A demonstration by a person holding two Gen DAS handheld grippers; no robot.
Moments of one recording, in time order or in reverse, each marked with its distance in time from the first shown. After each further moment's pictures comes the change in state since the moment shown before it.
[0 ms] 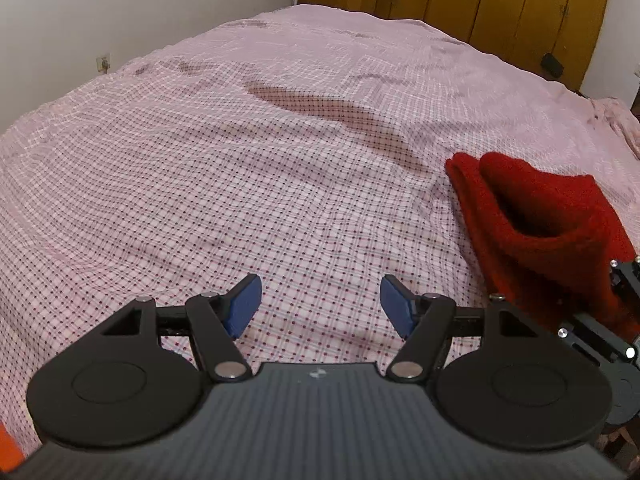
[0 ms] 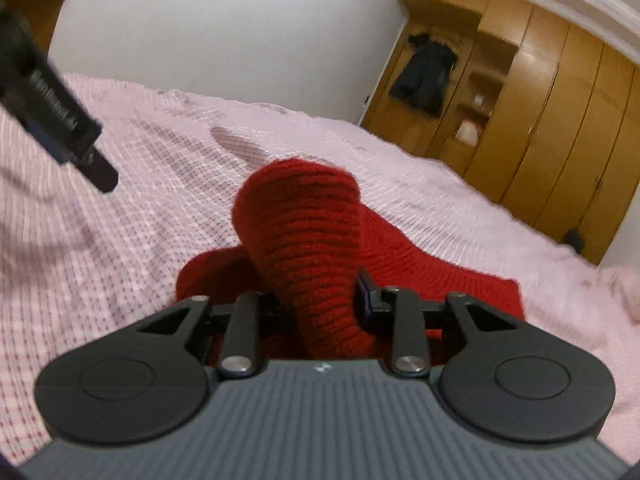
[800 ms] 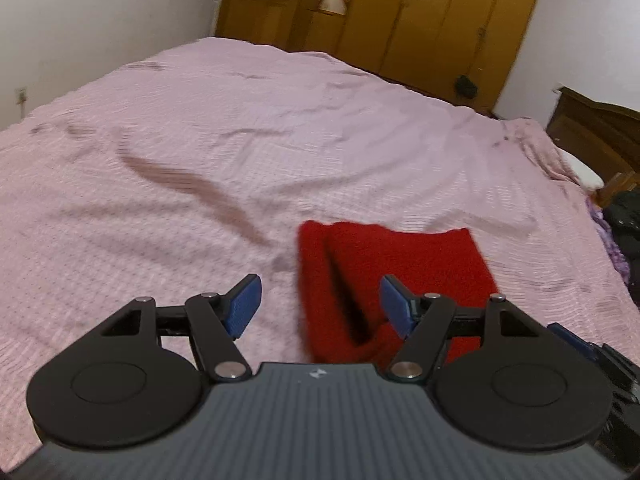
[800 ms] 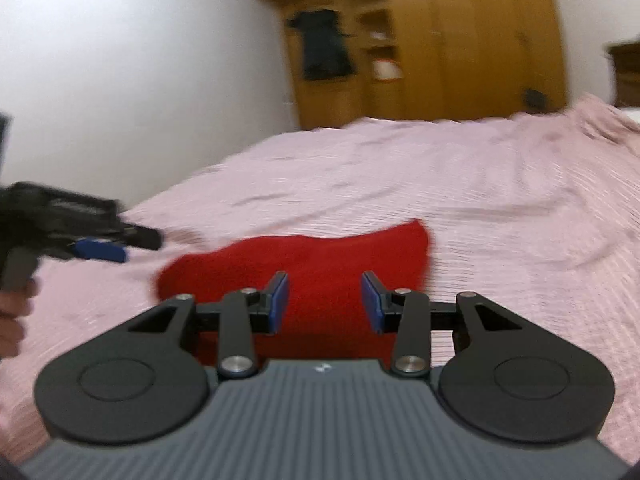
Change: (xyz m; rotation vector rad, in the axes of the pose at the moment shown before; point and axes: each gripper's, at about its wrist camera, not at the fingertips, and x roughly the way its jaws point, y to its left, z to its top) left arm -0.022 -0.091 0.058 0.046 -0.076 -0.282; right arm -0.056 -0.125 -0.019 0.681 0.057 -0.055
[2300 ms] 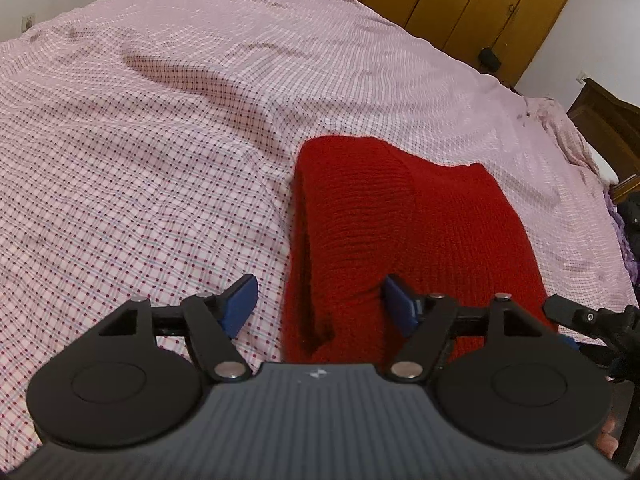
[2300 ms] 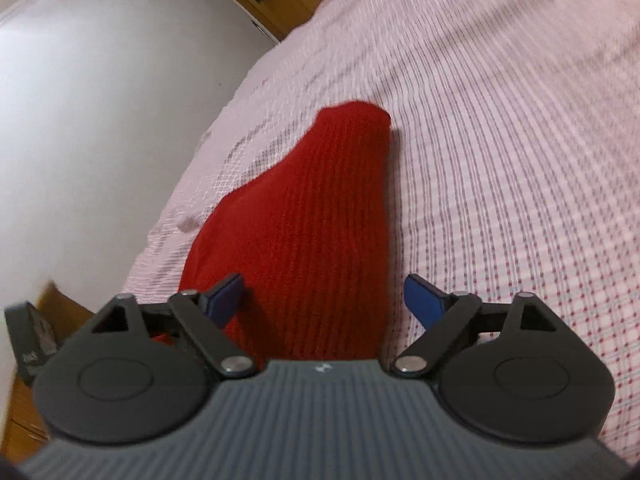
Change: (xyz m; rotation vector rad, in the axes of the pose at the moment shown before) left arm 0.064 0.030 -0.043 -0.121 0.151 0.007; right arm 0.074 -0.084 -0.013 0.468 0.359 0.275
